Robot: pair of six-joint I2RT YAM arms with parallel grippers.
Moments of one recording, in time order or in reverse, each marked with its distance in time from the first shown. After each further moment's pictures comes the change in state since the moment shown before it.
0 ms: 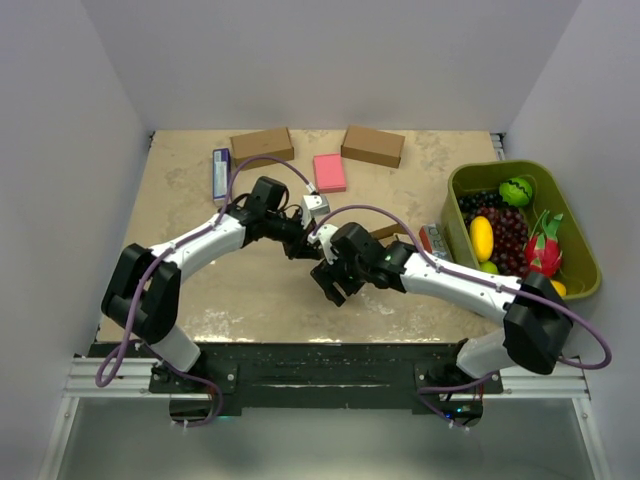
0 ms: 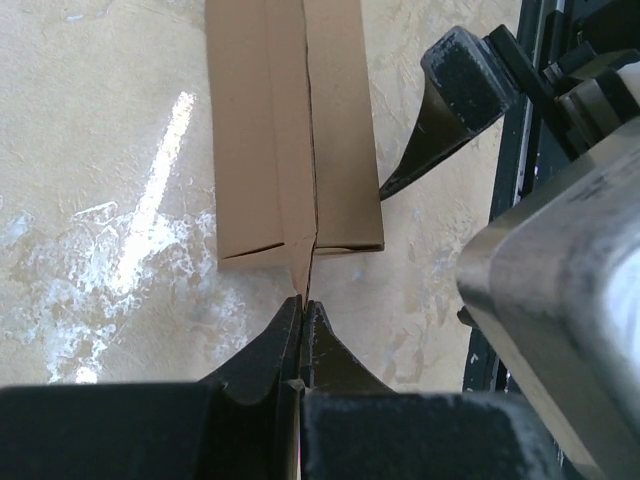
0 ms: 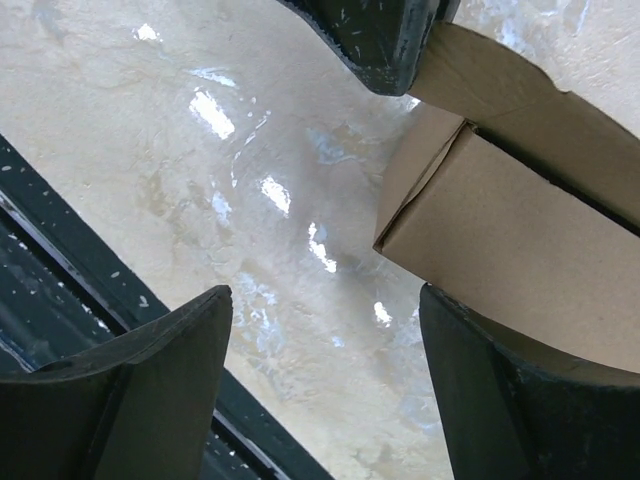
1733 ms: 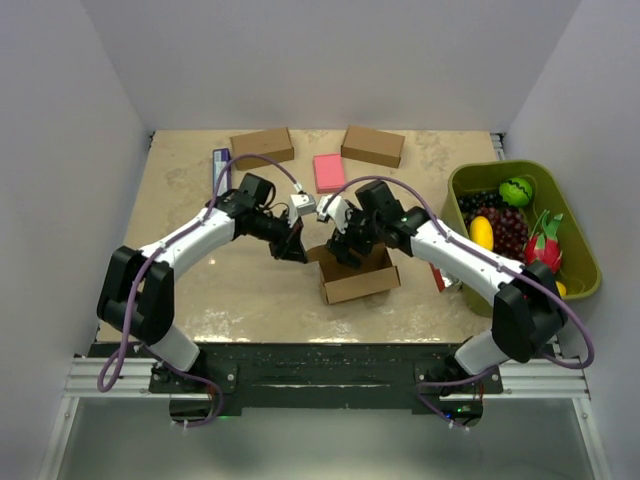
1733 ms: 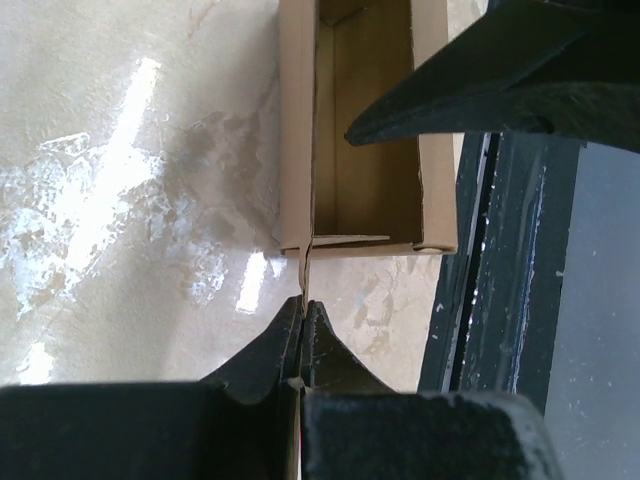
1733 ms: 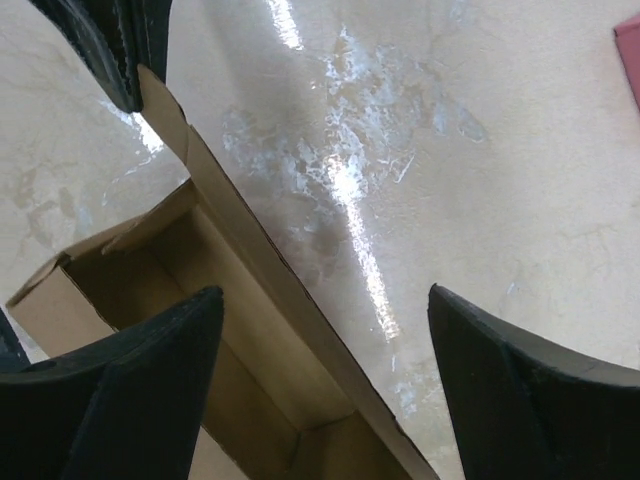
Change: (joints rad) left arm 0.082 -0.019 0.034 -0.215 0.067 0.095; right arm -0.259 0.066 0.143 0.016 -0.264 -0.563
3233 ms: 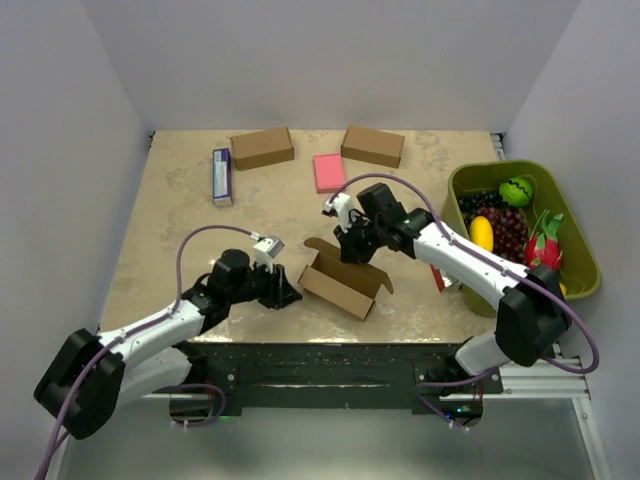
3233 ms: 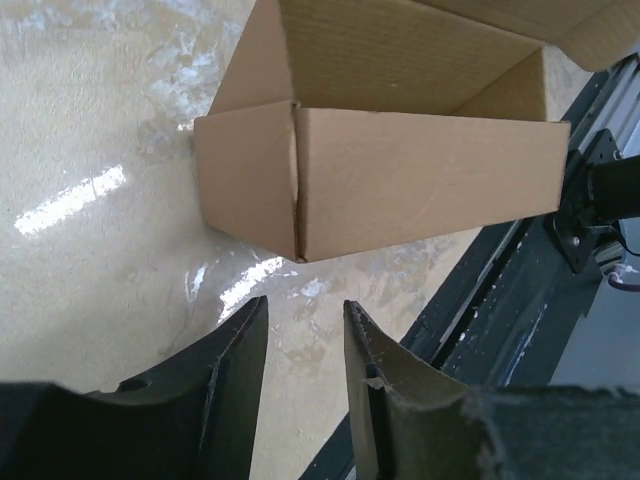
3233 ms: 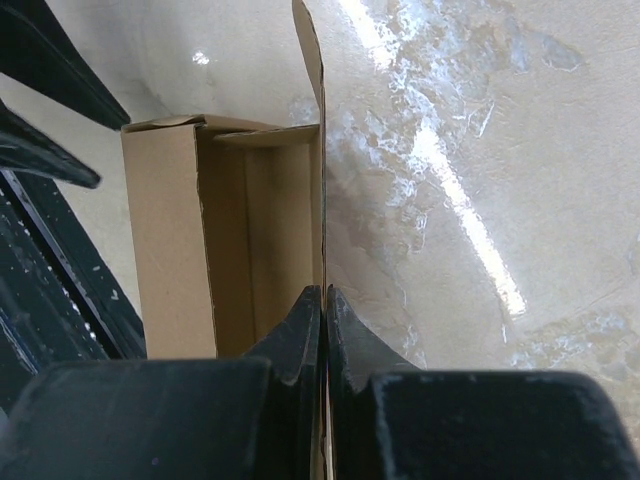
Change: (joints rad) left arm -0.160 -0.586 -0.783 0.709 -0.470 -0.816; right arm -0.002 -0.014 -0.004 -0.068 -0.056 0.286
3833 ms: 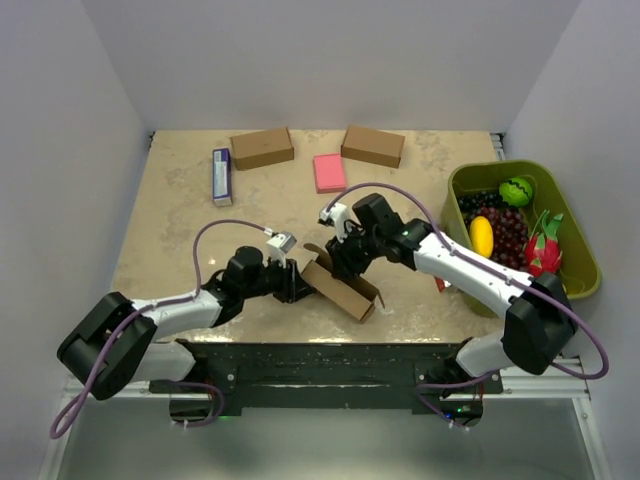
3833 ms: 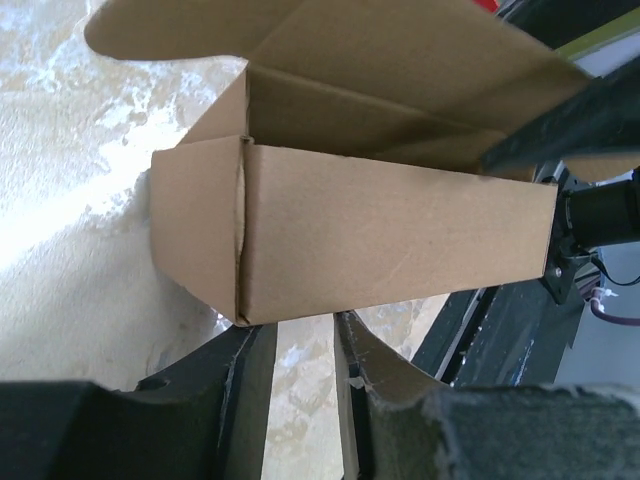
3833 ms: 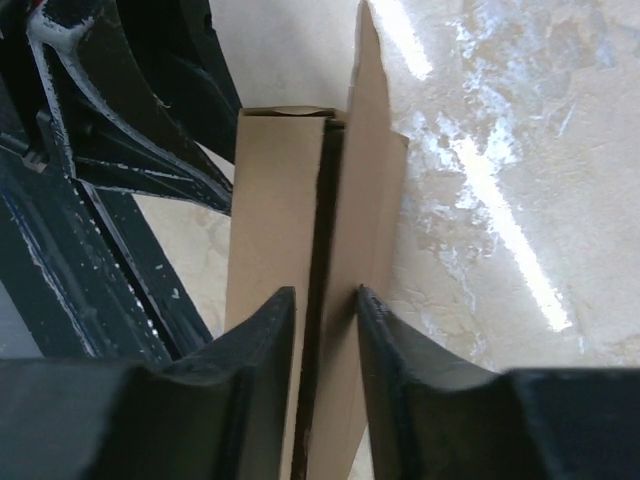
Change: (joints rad) left arm -0.054 0.259 0.010 0.318 0.000 -0.069; right arm 0.062 -0.052 -0.057 0.036 -0.030 0.104
